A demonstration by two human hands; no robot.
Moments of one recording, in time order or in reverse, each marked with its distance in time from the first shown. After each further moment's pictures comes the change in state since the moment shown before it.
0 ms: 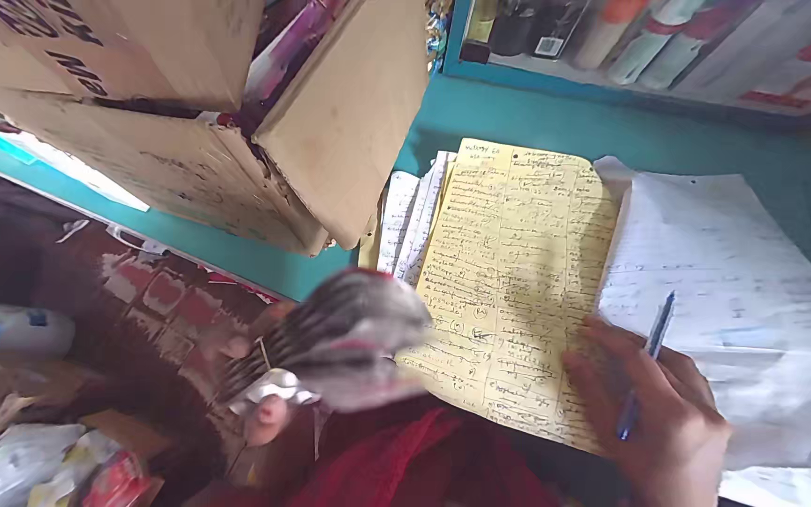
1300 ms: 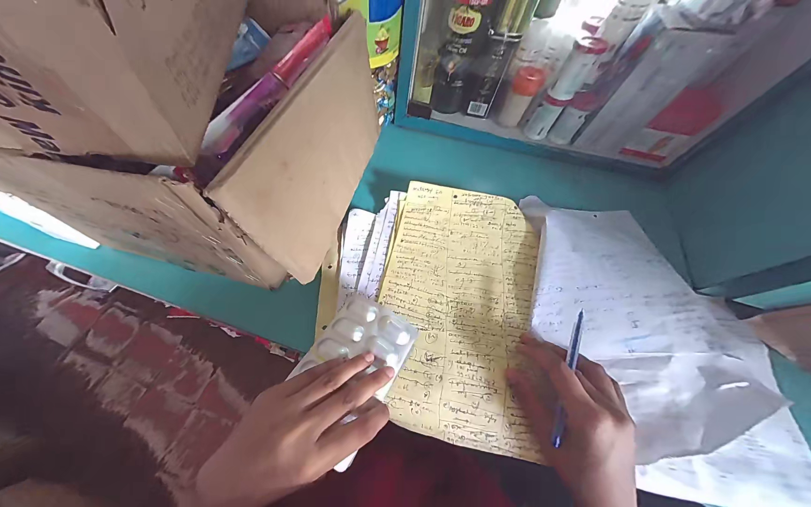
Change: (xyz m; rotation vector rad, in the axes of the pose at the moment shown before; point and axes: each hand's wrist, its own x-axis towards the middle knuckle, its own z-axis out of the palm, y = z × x) left_hand 0.038 0.021 0.040 0.871 -0.955 0.354; right_hand 0.000 0.003 0.004 -0.021 0.057 -0.025
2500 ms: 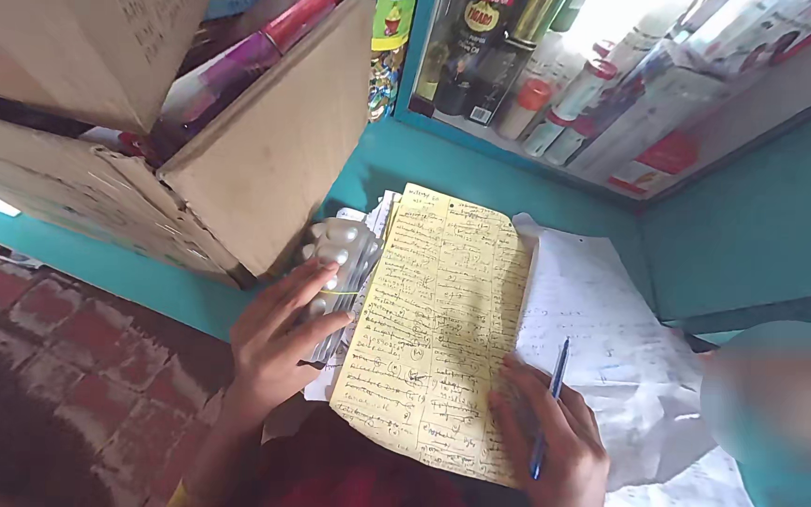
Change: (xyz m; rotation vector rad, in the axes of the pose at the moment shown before) left_hand 0.013 -0.058 0.063 -0.003 0.535 -0.302; right_hand 0.001 0.001 -0.002 -0.006 -0.023 0.002
